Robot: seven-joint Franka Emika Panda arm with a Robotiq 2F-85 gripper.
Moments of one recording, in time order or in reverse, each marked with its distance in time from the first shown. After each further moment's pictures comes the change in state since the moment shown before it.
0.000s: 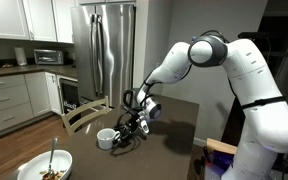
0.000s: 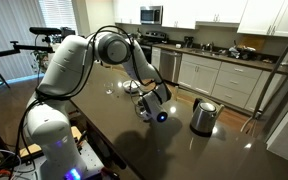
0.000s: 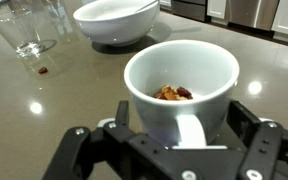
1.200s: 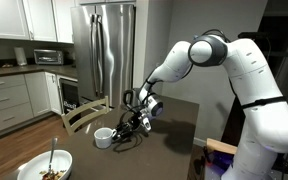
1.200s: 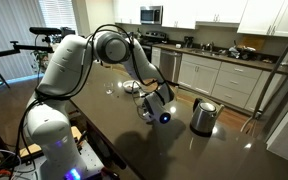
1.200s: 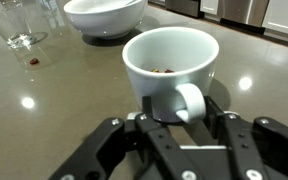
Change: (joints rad) arm 0.000 -0.010 -0.046 0.000 -0.021 0.000 0.000
